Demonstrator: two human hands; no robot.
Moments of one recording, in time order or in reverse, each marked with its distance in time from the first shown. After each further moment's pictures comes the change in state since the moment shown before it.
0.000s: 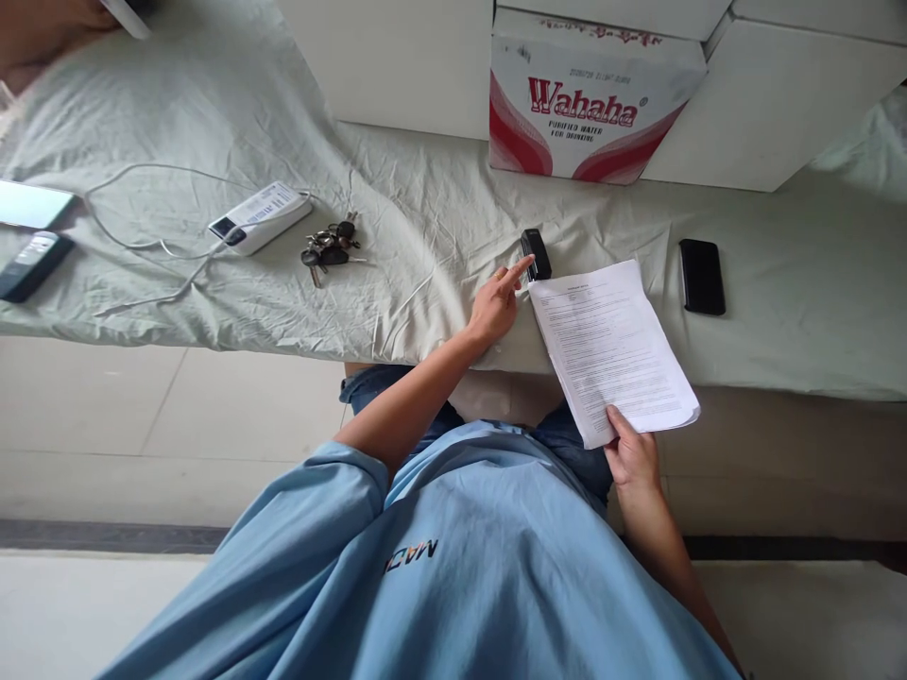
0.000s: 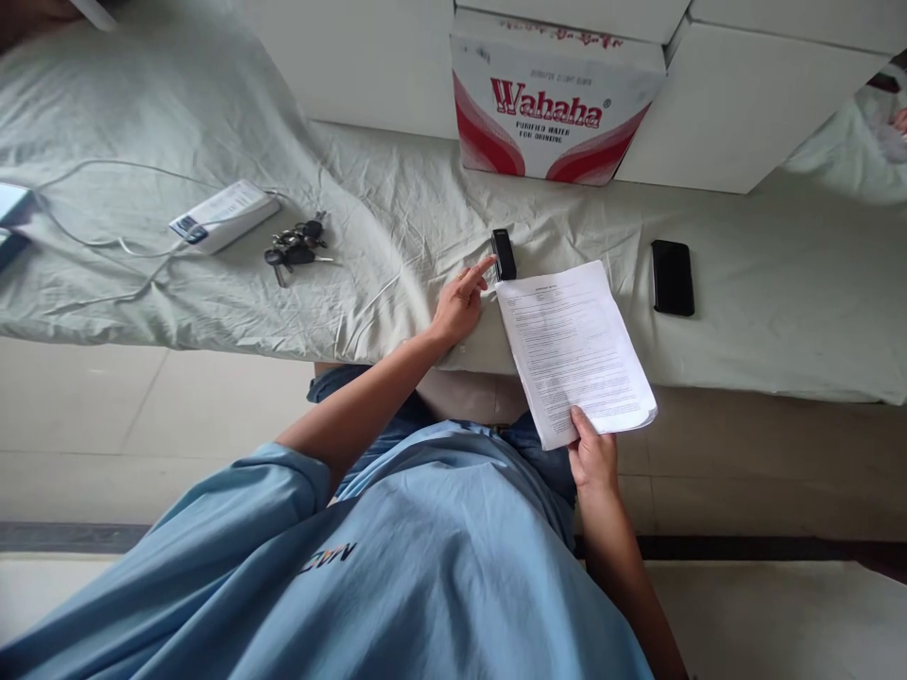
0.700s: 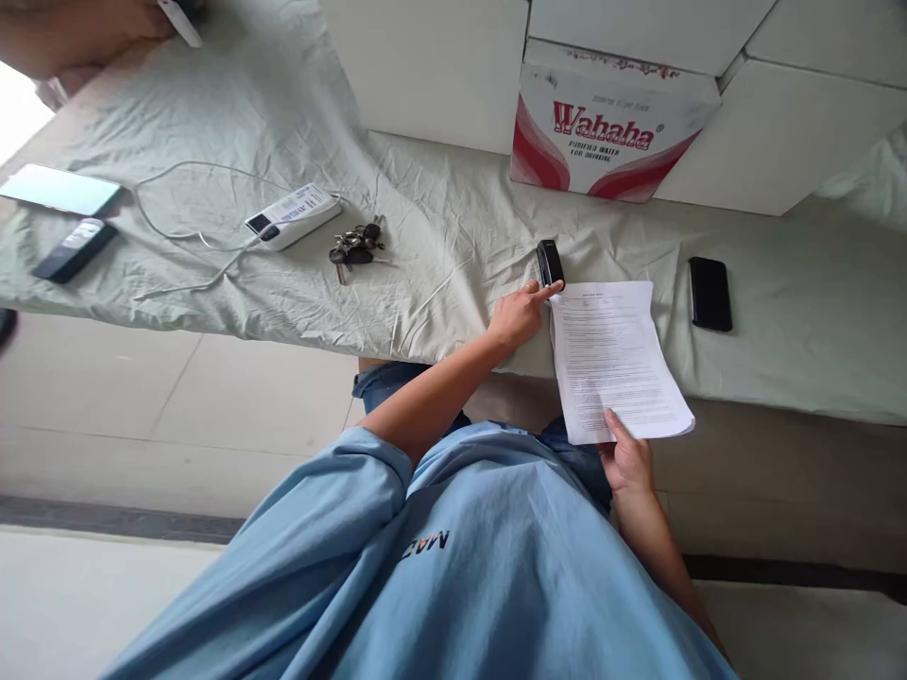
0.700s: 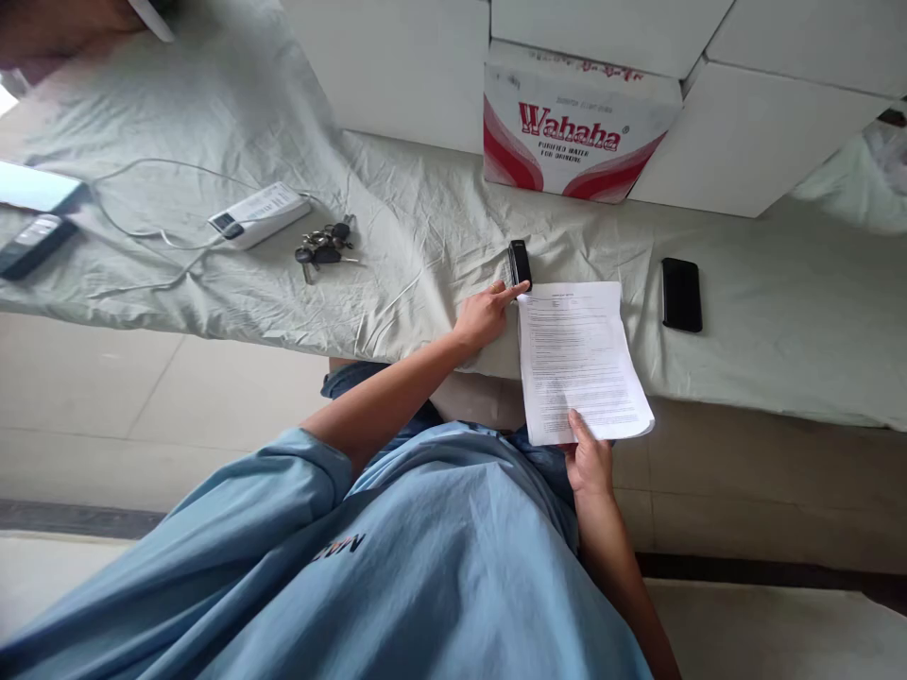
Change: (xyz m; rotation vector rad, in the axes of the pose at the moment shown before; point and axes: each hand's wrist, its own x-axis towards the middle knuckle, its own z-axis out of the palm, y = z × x) left_hand -0.003 0.012 0.015 0.664 -0.225 -0.013; right_hand -0.001 0.003 0.016 0.022 0.031 0.079
